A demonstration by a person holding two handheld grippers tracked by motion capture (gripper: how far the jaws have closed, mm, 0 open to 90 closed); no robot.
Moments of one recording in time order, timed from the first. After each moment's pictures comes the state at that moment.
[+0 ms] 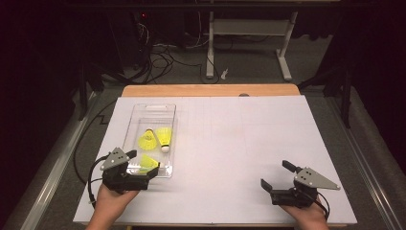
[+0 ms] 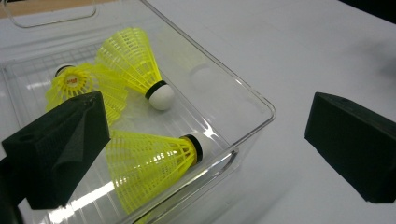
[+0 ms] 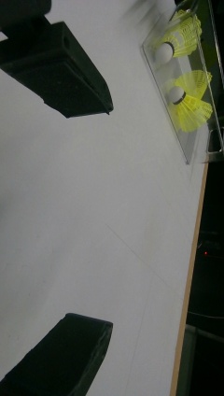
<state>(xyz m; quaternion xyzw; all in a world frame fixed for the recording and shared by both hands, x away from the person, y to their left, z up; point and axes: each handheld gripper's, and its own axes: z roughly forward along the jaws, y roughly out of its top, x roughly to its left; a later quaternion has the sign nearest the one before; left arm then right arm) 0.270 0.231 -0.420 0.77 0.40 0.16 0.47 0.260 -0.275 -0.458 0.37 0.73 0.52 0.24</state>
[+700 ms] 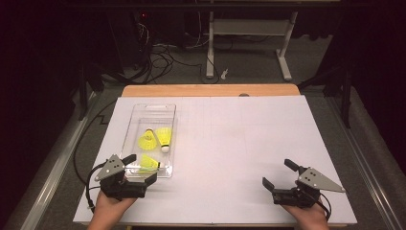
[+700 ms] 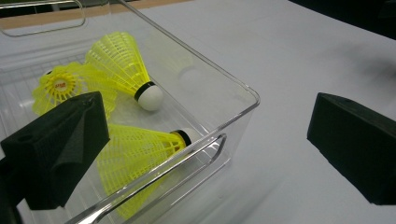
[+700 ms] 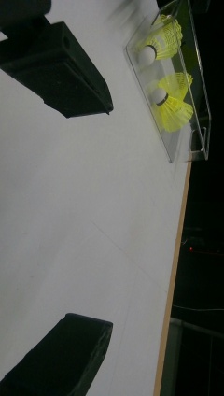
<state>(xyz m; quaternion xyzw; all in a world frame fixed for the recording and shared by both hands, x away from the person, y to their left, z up) 0.260 0.238 -0.431 0.76 0.38 0.17 0.51 0.257 -0.278 -0.453 0.37 0.71 0.54 0.25</state>
